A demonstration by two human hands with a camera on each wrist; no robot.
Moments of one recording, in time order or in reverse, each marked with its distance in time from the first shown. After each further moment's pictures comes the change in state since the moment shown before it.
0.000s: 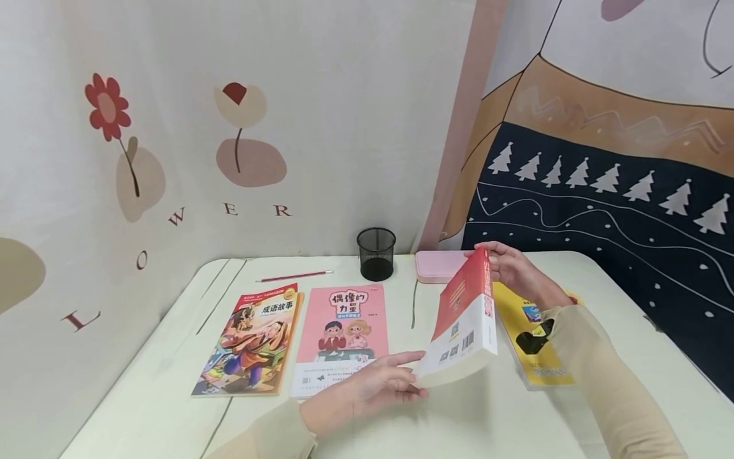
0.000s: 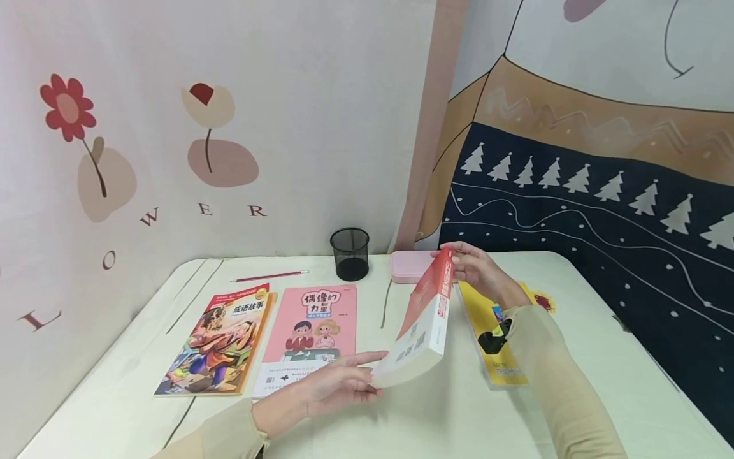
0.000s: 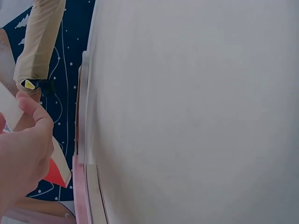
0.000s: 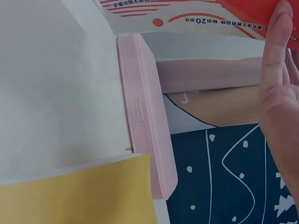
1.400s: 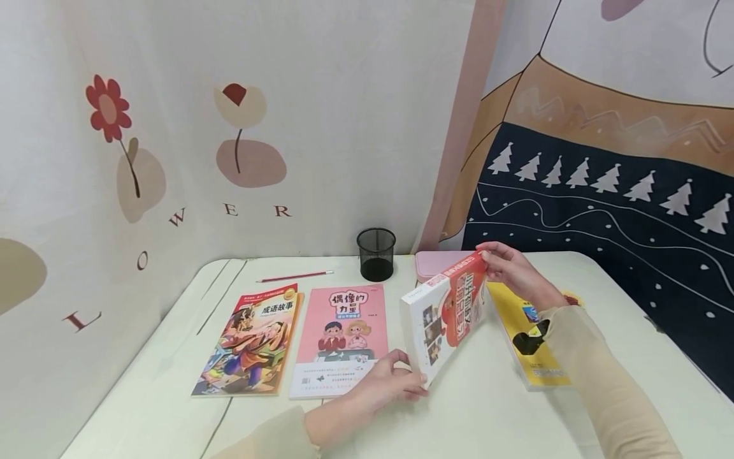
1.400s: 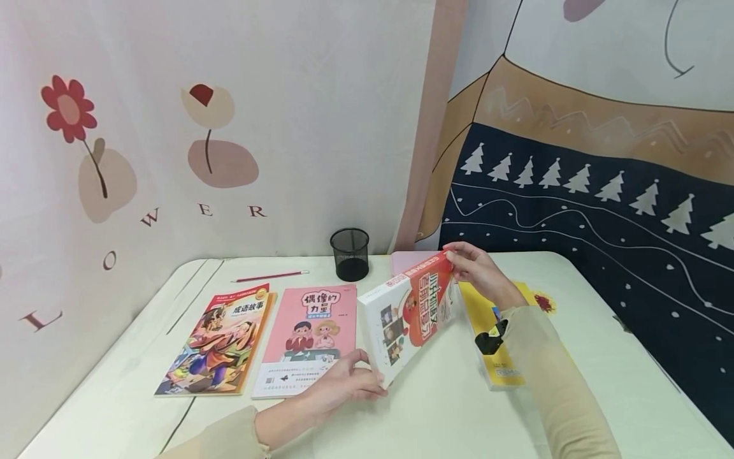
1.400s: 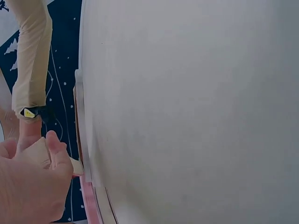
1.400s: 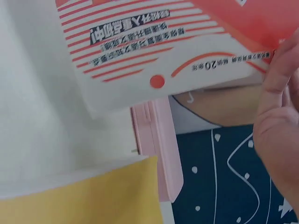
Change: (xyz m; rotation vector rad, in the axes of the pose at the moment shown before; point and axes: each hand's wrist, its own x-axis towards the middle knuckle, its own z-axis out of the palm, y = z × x) left_hand 0.005 -0.010 0.013 0.313 0.320 0.071; right_hand 0.006 0.003 0.001 -0.140 0.307 0.173
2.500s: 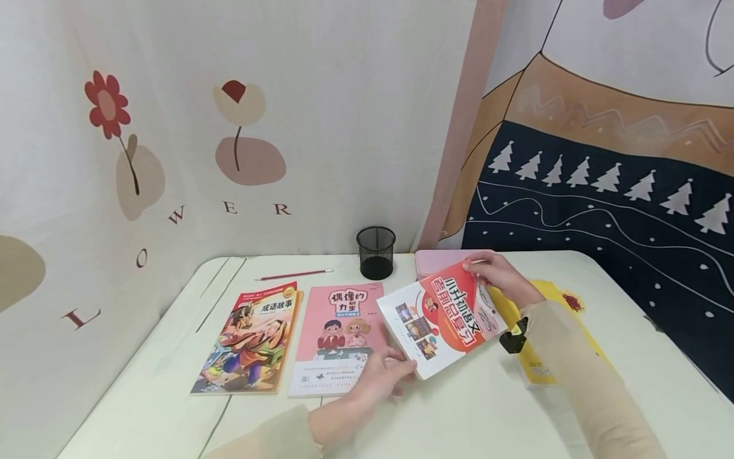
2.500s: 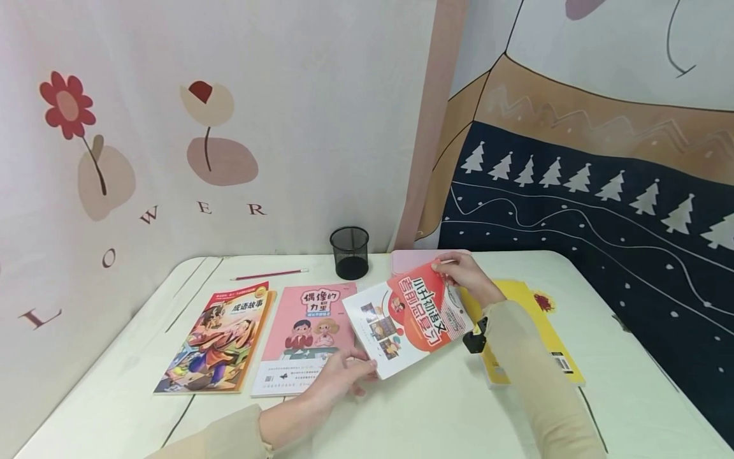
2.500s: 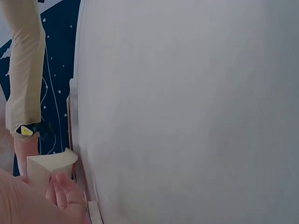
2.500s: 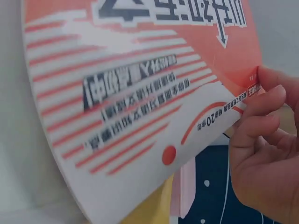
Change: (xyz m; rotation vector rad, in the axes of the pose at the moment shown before) left_hand 0.003 -0.007 -0.001 0.107 0.217 0.080; right_hand 0.023 0.029 0.010 -0.337 0.108 0.156
